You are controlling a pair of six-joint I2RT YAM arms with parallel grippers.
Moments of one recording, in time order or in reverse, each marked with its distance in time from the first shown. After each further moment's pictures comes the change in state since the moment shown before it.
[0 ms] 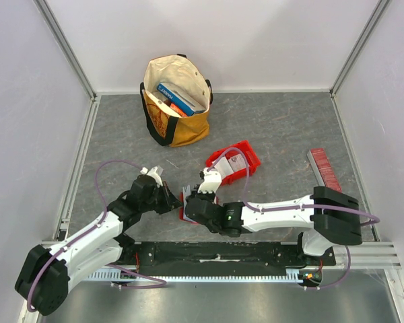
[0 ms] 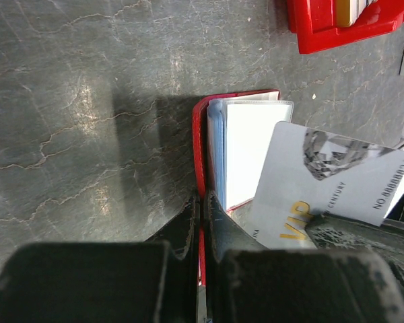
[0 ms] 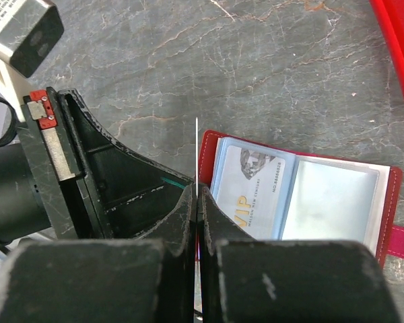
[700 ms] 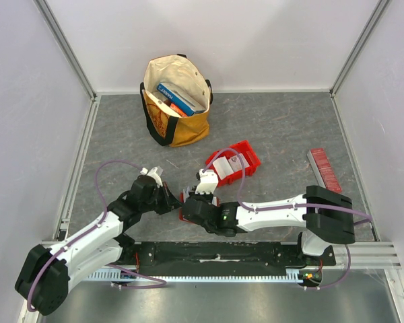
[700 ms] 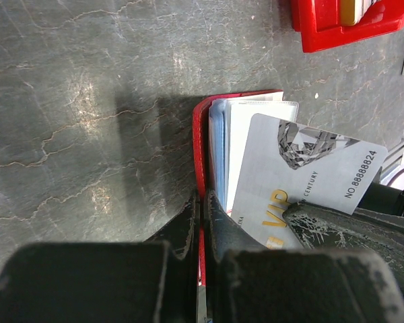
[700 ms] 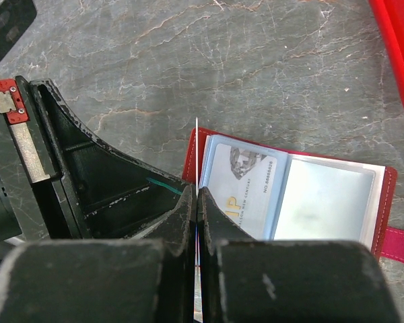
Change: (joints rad) left arm 0.000 0.001 -0.004 0.000 0.000 -0.004; right arm 0.000 0.057 0.034 -0.041 0.004 -0.008
